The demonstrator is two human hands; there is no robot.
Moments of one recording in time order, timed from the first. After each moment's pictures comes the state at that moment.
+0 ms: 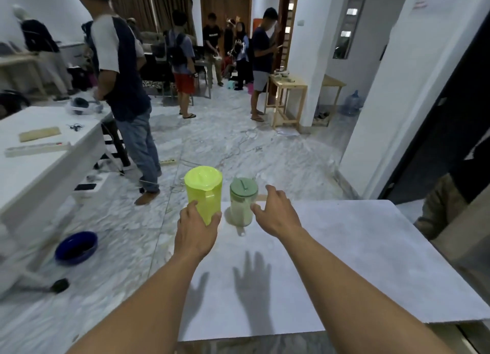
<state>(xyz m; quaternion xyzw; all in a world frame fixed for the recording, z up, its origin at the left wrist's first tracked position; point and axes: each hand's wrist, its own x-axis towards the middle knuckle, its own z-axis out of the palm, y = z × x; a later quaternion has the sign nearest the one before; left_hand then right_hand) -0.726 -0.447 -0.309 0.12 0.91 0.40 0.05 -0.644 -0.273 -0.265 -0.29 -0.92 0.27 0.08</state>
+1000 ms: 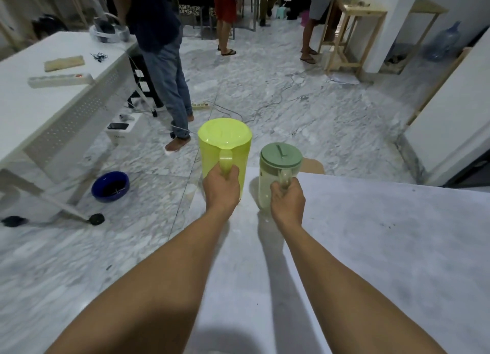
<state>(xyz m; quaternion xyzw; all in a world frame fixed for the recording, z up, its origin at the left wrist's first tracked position) -0.845 -0.356 -0.398 -0.04 0.82 0.57 0.01 -0.785 -0.238 -0.436 -0.37 -0.75 0.52 0.19</state>
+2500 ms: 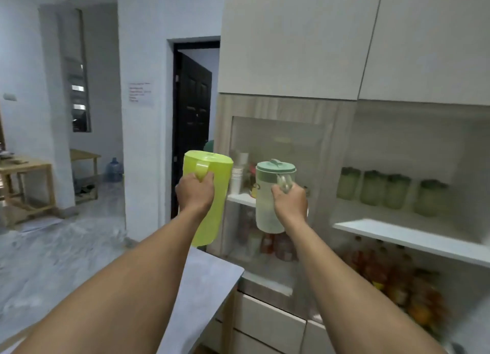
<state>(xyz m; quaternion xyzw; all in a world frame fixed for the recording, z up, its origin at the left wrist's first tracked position) -0.454 -0.252 -0.027 0.47 0.60 0.63 0.15 -0.260 -0.254 -0.041 -0.59 -0.49 0.20 0.62</state>
